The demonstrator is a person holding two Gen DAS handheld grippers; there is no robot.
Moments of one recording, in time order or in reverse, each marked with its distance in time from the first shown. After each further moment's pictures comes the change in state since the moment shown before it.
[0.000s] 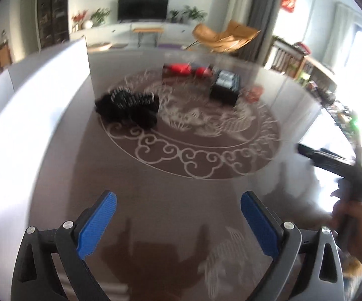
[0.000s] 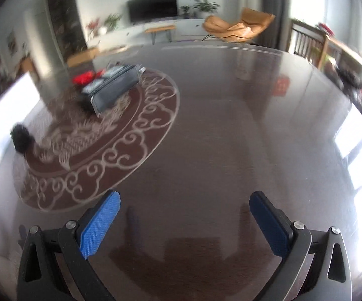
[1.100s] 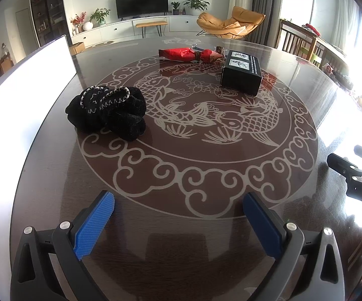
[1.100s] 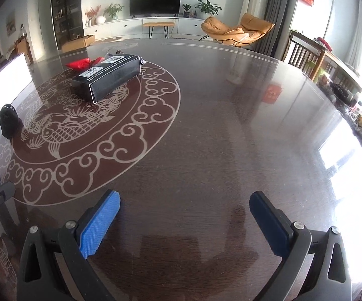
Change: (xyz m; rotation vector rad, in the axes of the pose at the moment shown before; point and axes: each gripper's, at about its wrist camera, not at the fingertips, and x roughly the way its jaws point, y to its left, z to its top) left arm 0.055 -0.017 0.017 0.074 0.033 0.097; right arm 0.001 0.024 -0.009 -0.125 0.033 -0.107
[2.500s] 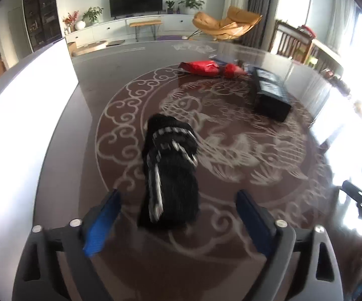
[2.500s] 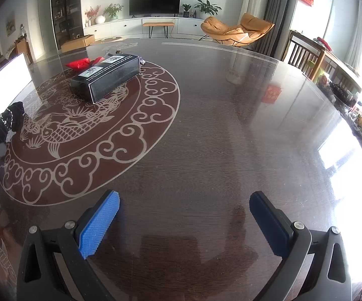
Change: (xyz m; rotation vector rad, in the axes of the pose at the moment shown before) left arm 0.028 0.056 0.049 0.025 0.014 -0.031; right arm 0.000 -0.006 0.005 0.001 0.001 0.000
